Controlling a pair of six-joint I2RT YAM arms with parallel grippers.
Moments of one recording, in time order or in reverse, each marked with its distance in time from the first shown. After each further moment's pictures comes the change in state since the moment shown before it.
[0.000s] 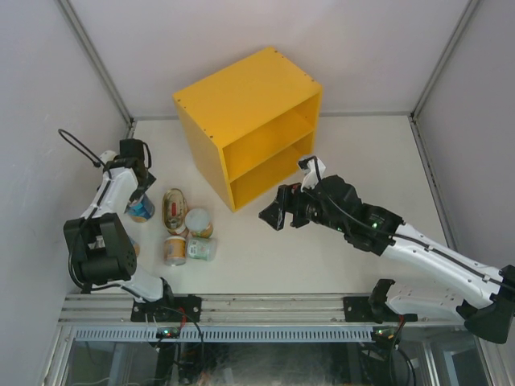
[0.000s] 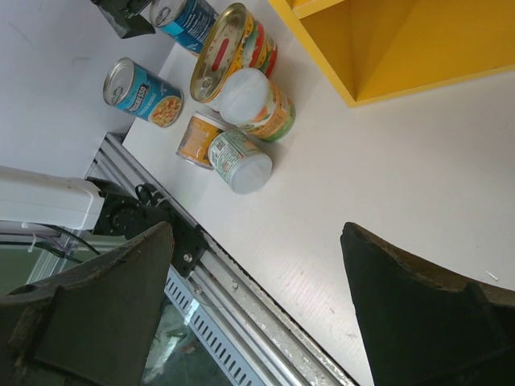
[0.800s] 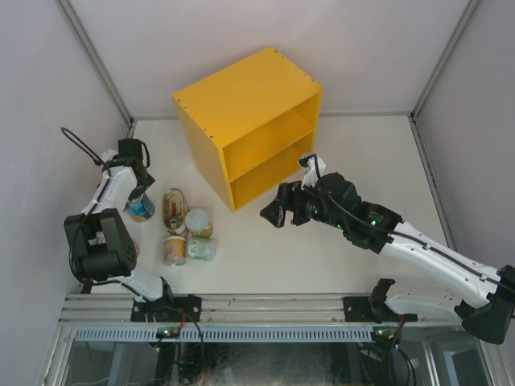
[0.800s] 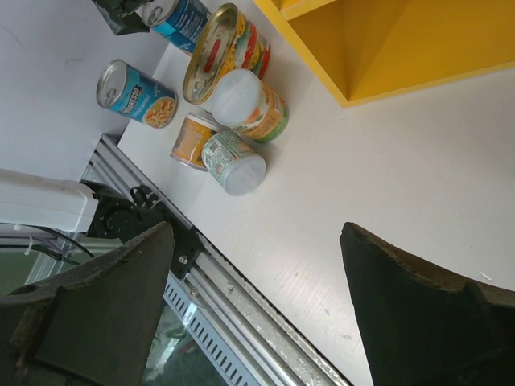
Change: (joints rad) left arm 0.019 0.038 0.008 0.032 0.023 0.072; right arm -0.039 0.015 -0.001 0.006 -0.031 -0.006
